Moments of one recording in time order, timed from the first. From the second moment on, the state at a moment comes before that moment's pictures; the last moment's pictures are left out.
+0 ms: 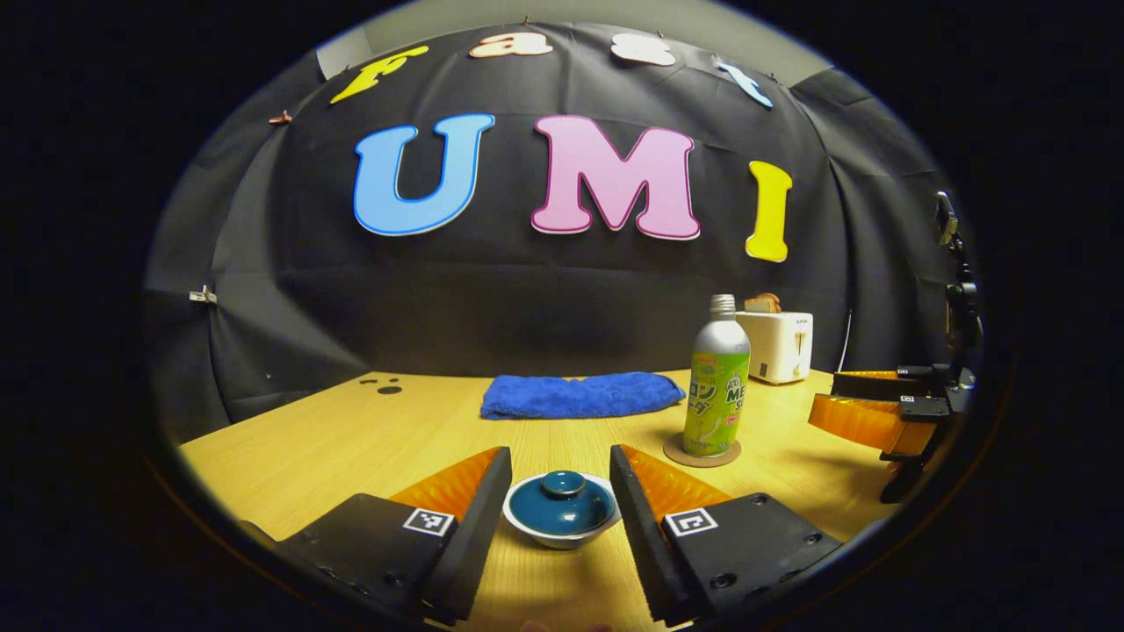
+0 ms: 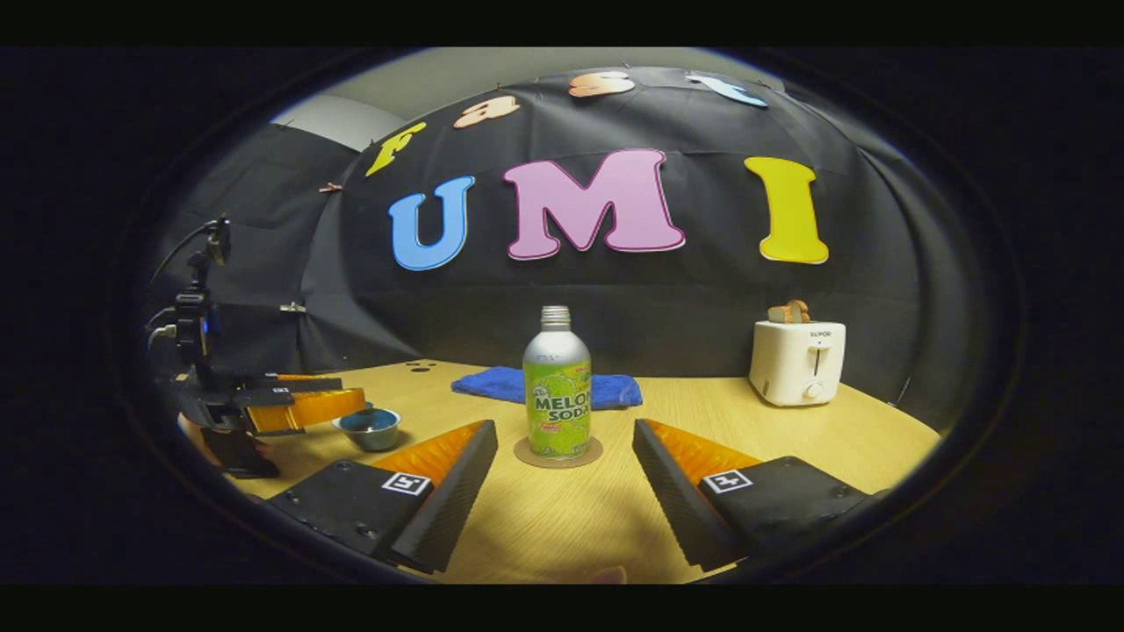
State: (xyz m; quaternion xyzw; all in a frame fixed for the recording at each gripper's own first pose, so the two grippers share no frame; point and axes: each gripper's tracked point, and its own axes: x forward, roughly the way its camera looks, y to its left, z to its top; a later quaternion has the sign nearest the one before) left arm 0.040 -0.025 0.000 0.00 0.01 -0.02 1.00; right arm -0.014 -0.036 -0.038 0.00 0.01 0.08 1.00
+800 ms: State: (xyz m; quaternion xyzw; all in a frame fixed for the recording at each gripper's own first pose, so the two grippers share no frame) left arm 0.032 -0.041 0.001 0.00 0.00 -0.06 1.00; right arm -0.015 -0.037 -0.038 0.00 0.01 0.08 1.00
